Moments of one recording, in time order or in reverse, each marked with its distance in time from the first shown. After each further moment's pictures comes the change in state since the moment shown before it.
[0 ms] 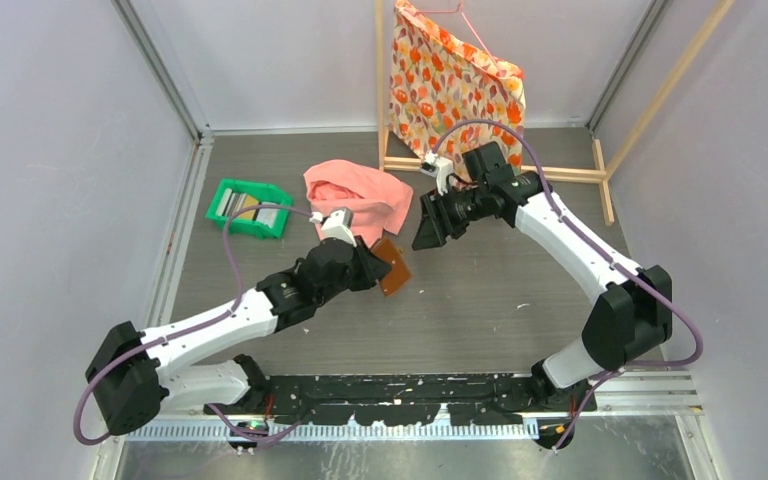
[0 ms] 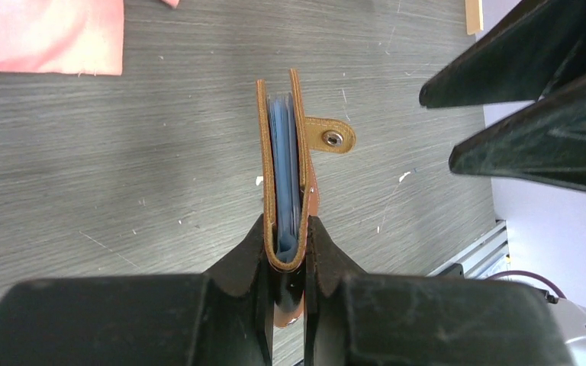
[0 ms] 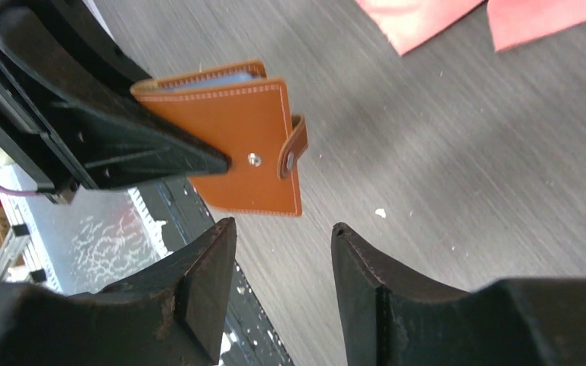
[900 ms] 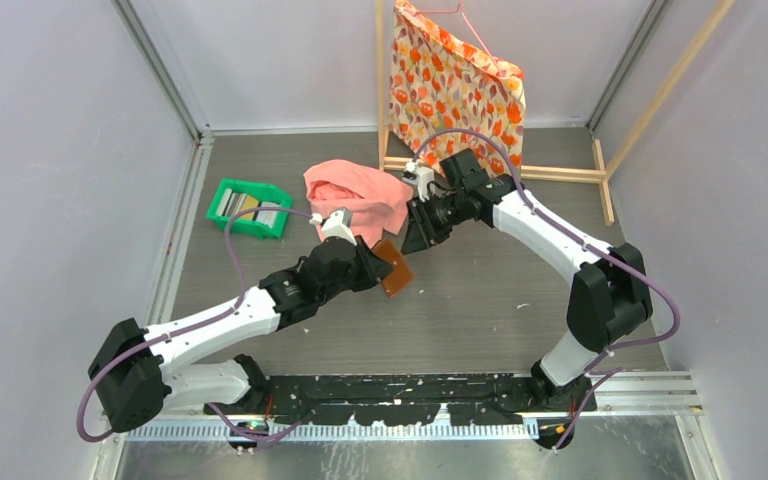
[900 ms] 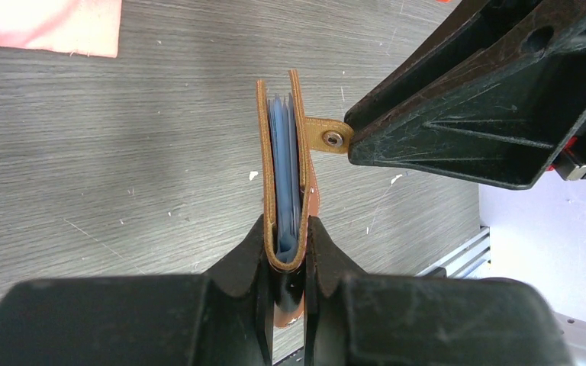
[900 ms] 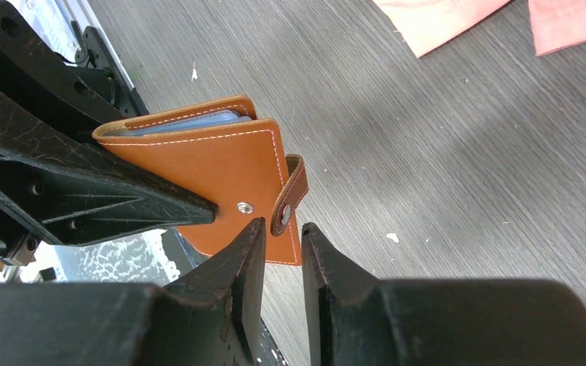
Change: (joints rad) left arm -0.002 0.024 0.018 -0.027 0.004 -0.082; right arm 0.059 0.116 -0.003 0.107 0.011 0.062
